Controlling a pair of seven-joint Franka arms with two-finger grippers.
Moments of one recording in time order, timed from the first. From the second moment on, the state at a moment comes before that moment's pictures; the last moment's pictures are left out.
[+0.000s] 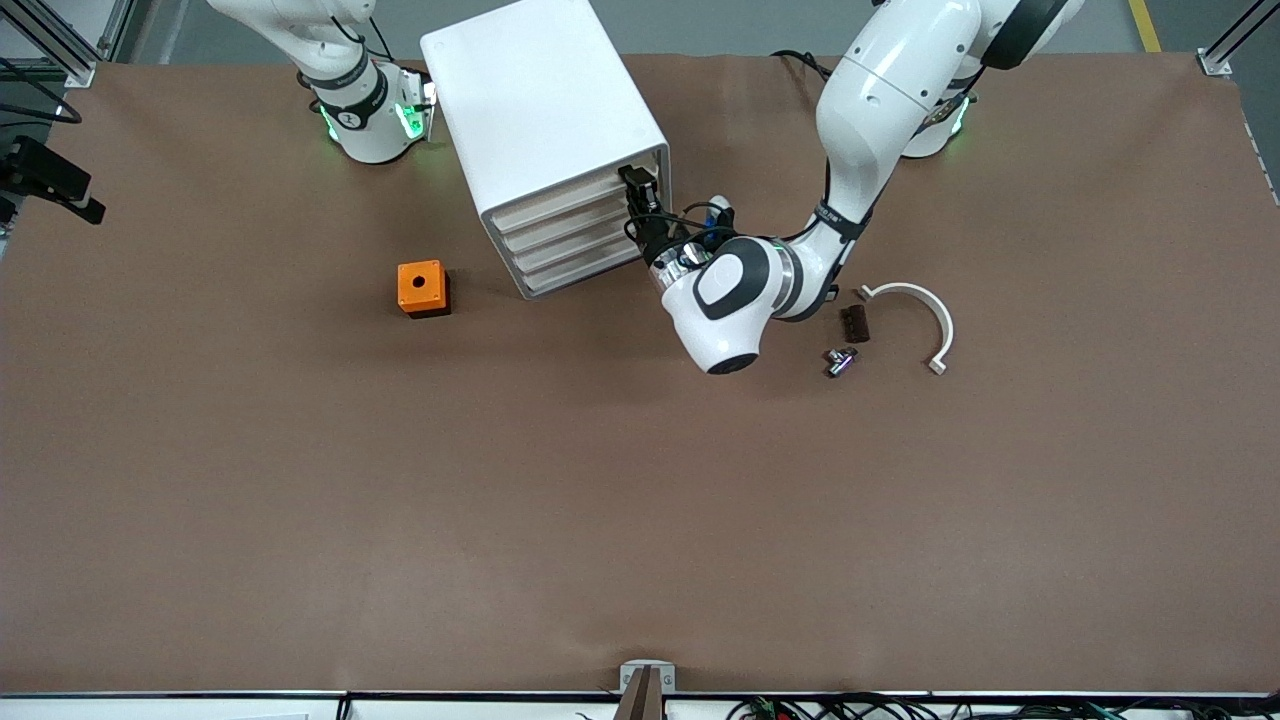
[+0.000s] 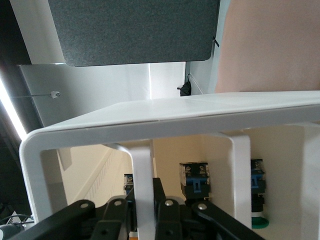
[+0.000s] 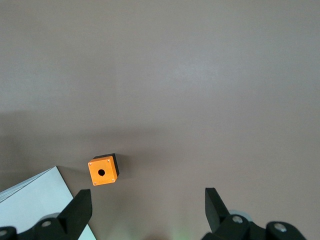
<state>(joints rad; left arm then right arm) -0.59 0.76 -0.12 -1.55 -1.11 1.34 -2.30 -0.09 -0.12 -0.02 -1.61 0.02 1.48 -0.06</state>
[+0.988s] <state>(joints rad) -0.49 0.76 -0.02 -1.48 -1.11 1.33 -2.30 -0.09 -0.07 -0.02 -1.61 0.02 1.51 -0.06</state>
